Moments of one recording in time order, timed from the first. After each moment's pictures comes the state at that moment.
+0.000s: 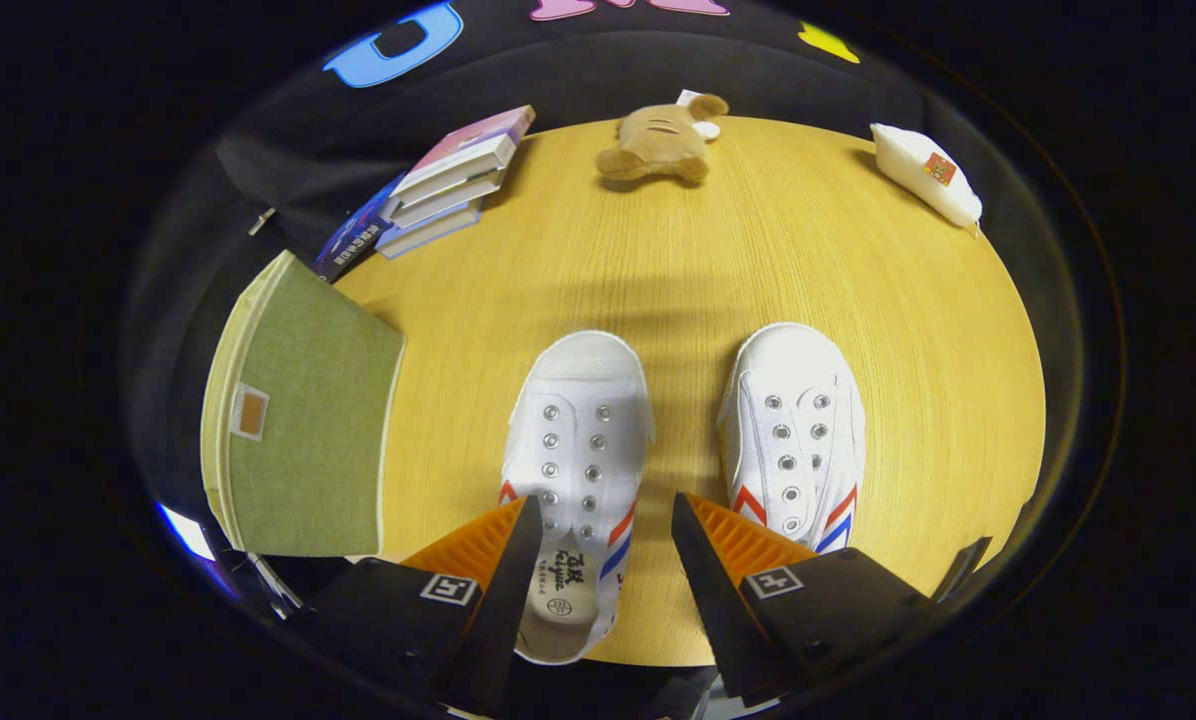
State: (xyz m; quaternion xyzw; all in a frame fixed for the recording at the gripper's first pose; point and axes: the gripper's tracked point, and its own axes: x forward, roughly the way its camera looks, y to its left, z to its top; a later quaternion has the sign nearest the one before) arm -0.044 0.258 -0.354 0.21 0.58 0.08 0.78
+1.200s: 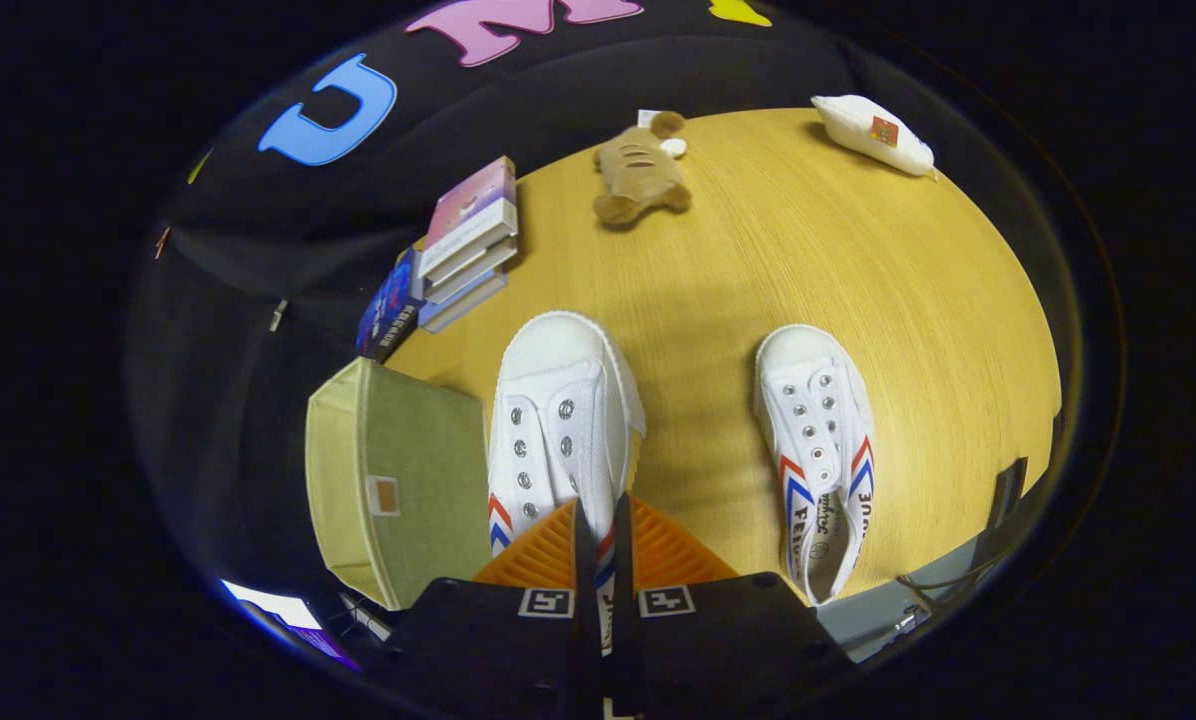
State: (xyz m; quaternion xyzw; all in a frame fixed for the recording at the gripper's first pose) arm -0.015 0.277 -0.231 0.35 0.55 0.07 0.76
